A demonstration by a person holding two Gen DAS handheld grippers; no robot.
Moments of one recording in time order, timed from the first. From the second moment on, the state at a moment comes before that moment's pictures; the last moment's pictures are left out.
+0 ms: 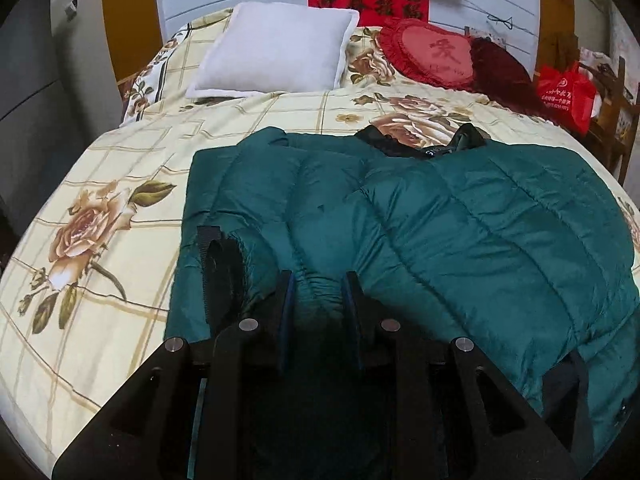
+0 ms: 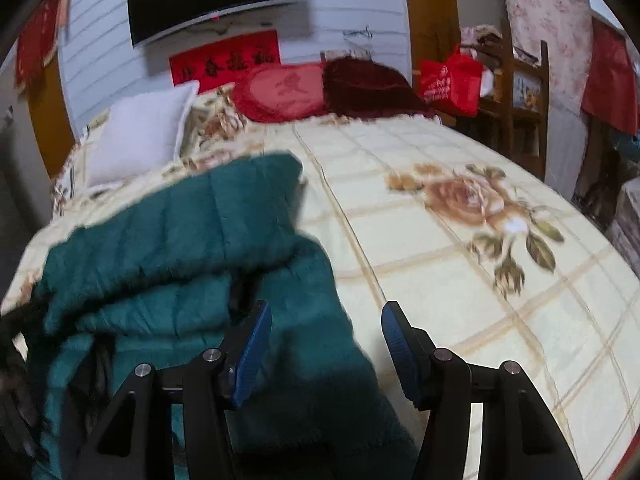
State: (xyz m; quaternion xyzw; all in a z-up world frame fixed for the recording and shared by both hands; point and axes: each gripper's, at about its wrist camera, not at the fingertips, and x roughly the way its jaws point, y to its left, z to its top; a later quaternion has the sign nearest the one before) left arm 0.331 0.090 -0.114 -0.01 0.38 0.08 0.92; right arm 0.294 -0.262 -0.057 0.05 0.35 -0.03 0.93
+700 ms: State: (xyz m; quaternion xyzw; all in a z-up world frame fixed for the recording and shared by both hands) left arm 0.337 0.089 -0.119 -0.01 0.38 0.09 0.92; right arm 0.419 -0.189 -0.109 -0.02 0.44 0.19 0.88
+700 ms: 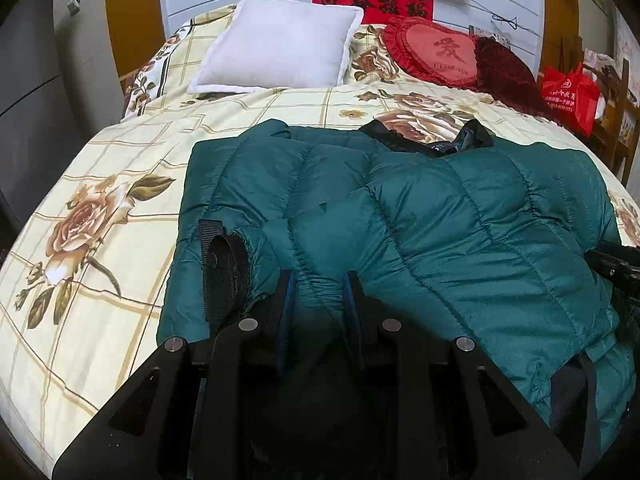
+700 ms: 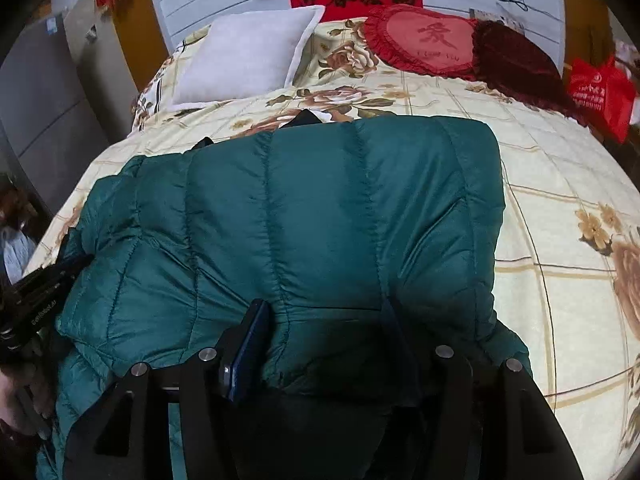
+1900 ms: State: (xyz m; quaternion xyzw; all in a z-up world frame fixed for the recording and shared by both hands) left arm 0.337 0.088 -0.120 -0.01 0.38 0.10 0.92; right arm 0.441 -0.119 -0.052 -0.03 0.44 0.19 0.87
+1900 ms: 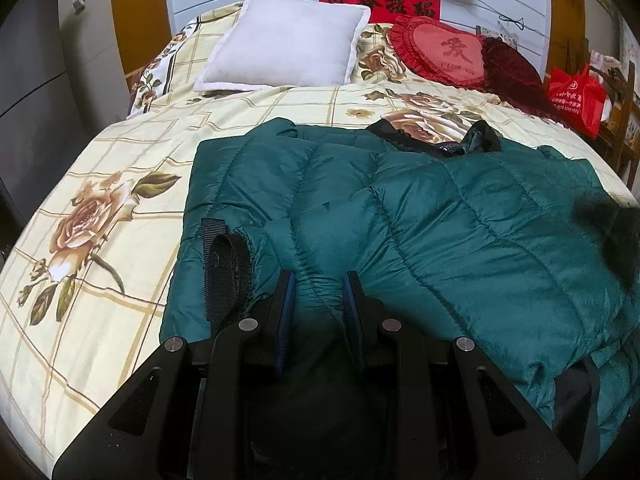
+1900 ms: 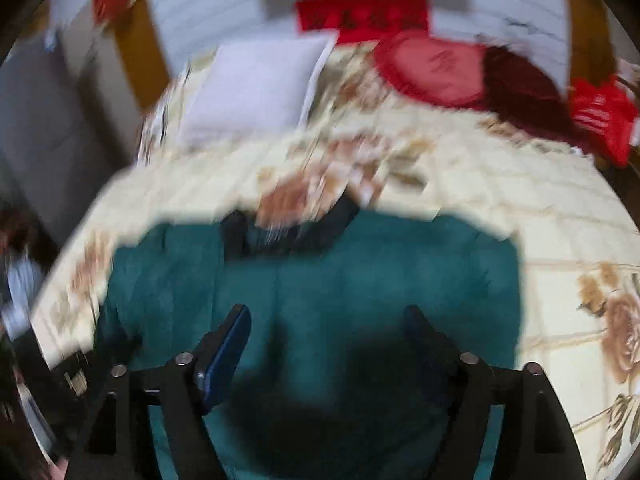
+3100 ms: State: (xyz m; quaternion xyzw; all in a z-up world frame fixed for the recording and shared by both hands) left arm 0.338 0.086 -0.121 0.00 0.38 0.11 0.92; right arm 0.382 -0.104 -0.093 -0.07 0.43 0.22 0.87
